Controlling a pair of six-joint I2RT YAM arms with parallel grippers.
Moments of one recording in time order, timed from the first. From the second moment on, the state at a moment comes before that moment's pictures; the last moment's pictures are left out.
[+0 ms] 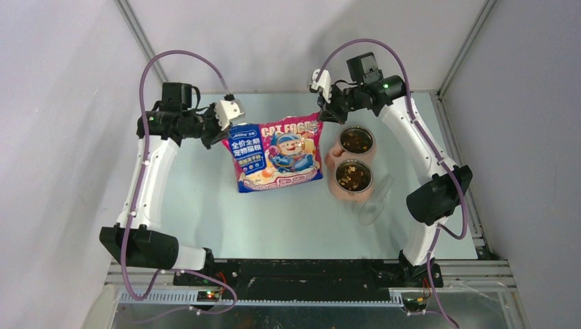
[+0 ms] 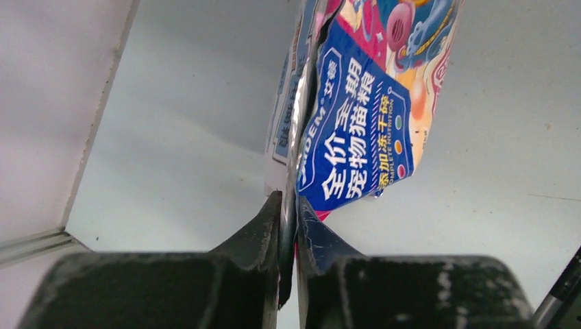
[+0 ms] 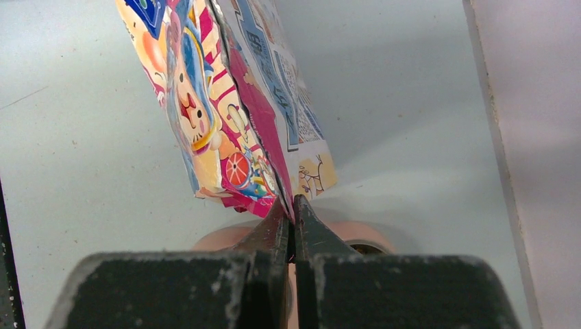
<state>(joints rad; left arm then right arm) -0.07 1.38 1.58 -1.08 0.57 0.98 0.42 1.85 2.04 -1.00 -0.64 -0.75</state>
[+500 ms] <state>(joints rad) -0.05 1.37 1.56 -1.03 0.56 0.93 0.42 1.85 2.04 -0.98 -0.63 -0.73</state>
